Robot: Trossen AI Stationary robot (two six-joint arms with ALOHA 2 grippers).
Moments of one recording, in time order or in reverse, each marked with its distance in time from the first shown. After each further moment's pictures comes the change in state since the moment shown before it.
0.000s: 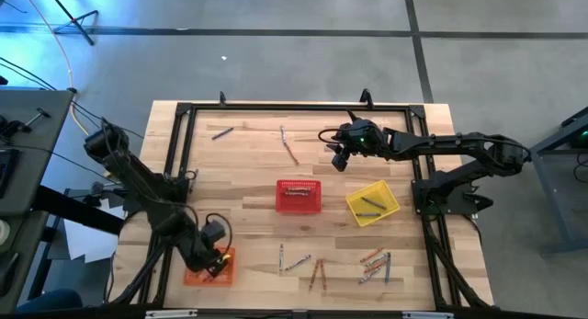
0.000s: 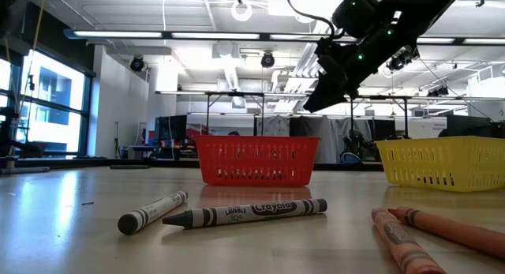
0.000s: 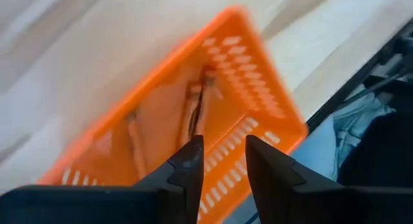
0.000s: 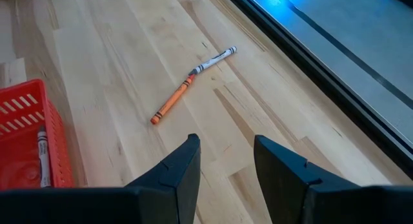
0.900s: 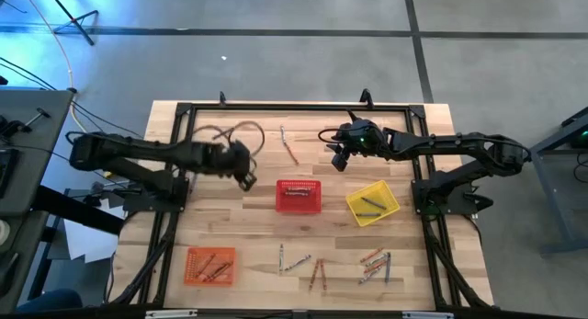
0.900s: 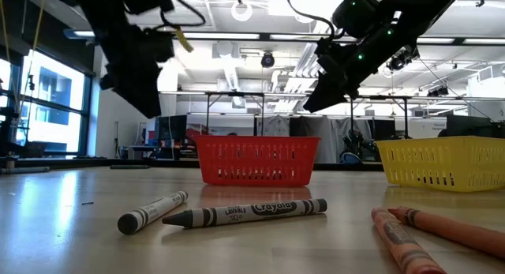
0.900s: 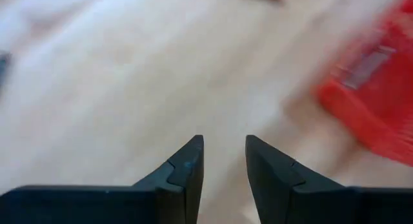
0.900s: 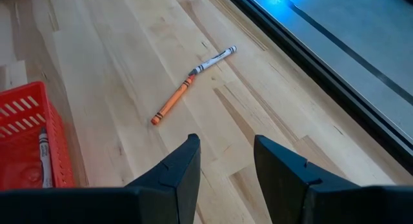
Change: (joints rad) left arm 0.920 -0.107 -0.001 -0.120 -0.285 1.061; right arm 0.000 0.000 0.000 0.000 0.000 0.015
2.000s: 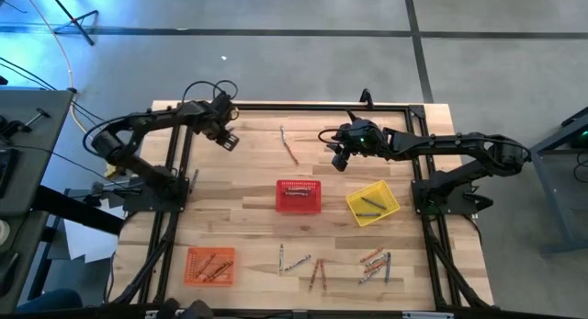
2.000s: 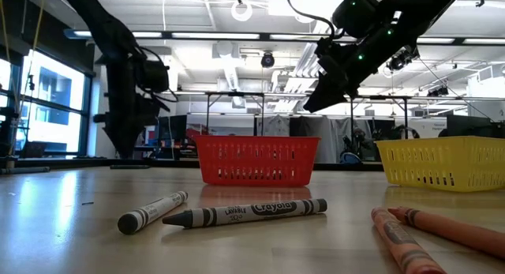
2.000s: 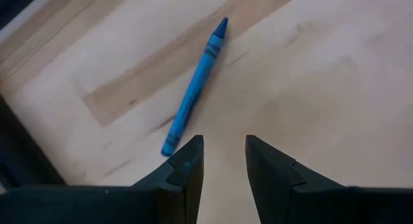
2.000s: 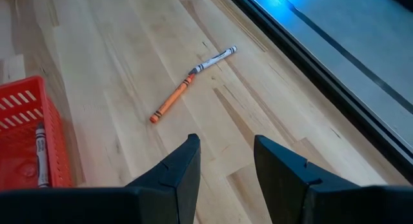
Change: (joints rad) left arm 0.793 0.262 0.001 0.026 0.183 0.583; right arm 0.000 0.000 0.000 0.000 0.000 -0.033
